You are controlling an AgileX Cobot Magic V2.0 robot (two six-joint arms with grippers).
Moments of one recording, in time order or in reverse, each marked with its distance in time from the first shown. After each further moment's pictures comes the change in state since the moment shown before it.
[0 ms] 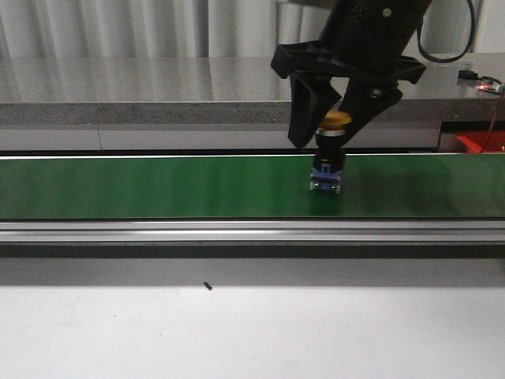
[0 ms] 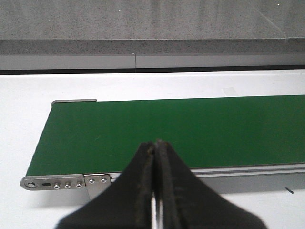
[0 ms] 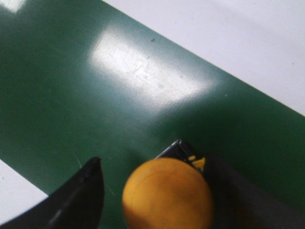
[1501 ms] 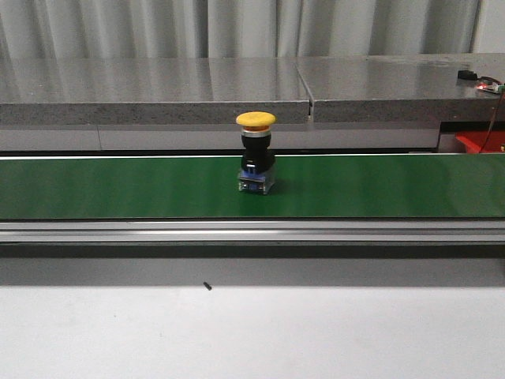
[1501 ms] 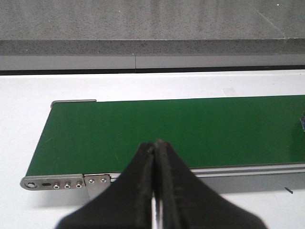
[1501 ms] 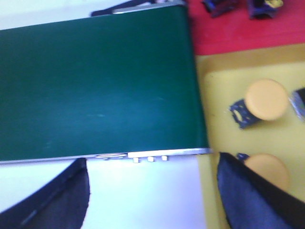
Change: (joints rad) left arm 0.000 0.000 0.000 0.000 0.000 0.000; right arm -0.614 -0.702 0.585 0.000 -0.069 0.002
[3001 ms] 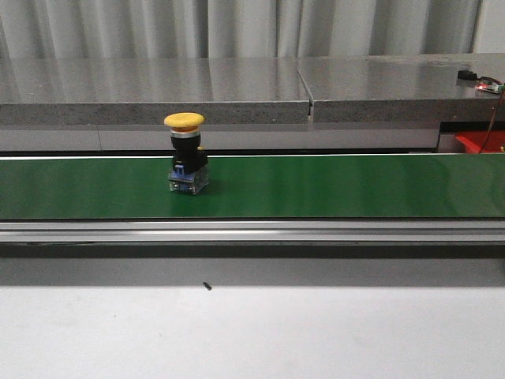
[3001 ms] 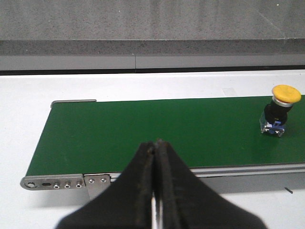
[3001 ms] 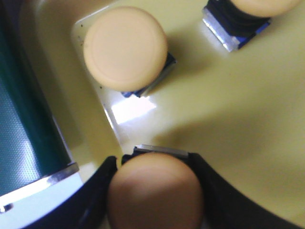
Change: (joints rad) left arm 0.000 0.000 0.000 0.000 0.000 0.000; right arm -0.280 0.350 0.076 -0.009 -0.178 0.039
